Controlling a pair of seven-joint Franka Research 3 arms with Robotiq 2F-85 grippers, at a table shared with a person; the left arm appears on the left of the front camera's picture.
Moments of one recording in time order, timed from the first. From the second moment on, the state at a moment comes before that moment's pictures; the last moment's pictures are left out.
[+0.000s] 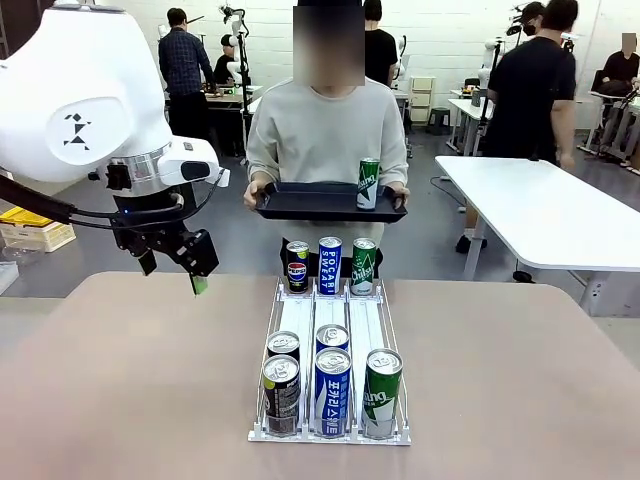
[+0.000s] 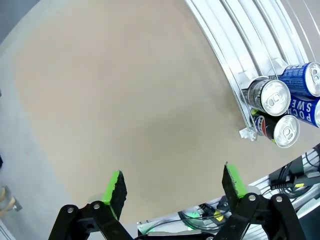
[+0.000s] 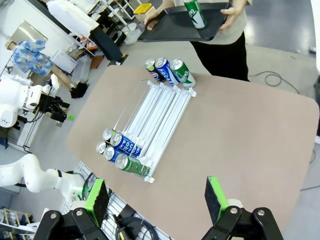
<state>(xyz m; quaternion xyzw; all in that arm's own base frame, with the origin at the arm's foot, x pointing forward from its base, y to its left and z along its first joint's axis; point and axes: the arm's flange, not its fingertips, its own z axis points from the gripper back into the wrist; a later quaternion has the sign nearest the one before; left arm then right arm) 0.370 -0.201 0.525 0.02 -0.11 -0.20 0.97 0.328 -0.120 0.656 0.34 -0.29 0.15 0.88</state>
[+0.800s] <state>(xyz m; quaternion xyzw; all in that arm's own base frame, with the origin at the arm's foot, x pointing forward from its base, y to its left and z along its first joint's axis) 0.383 -0.263 0.506 0.00 -0.07 -0.13 0.99 0.328 -0.120 0.656 0.34 -0.29 0.15 0.88</state>
